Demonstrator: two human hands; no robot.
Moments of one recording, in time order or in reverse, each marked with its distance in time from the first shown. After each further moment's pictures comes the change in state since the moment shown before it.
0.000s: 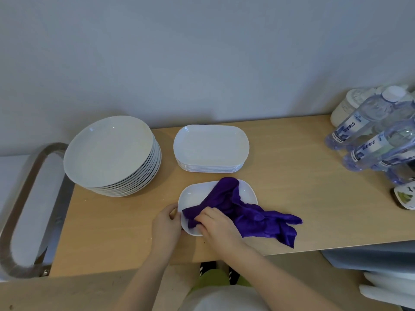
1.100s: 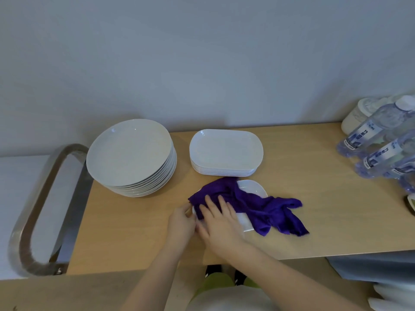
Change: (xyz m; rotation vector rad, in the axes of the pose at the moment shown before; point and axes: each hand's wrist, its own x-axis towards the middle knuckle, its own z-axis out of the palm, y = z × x) left_hand 0.008 0.008 -0.012 -0.014 -0.142 0.009; right_hand 0.019 -0.023 0.022 -0.163 -0.271 0.274
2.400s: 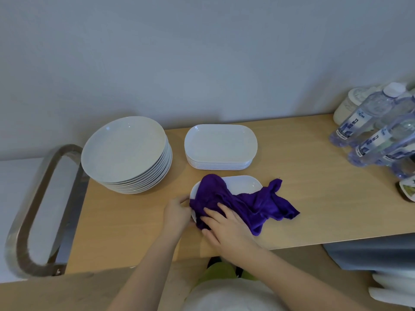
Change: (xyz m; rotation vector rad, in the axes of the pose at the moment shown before) left_hand 0.009 0.002 -0.004 -0.120 -0.052 -0.086; right_hand -0.033 0.021 0.004 0.079 0.024 -0.142
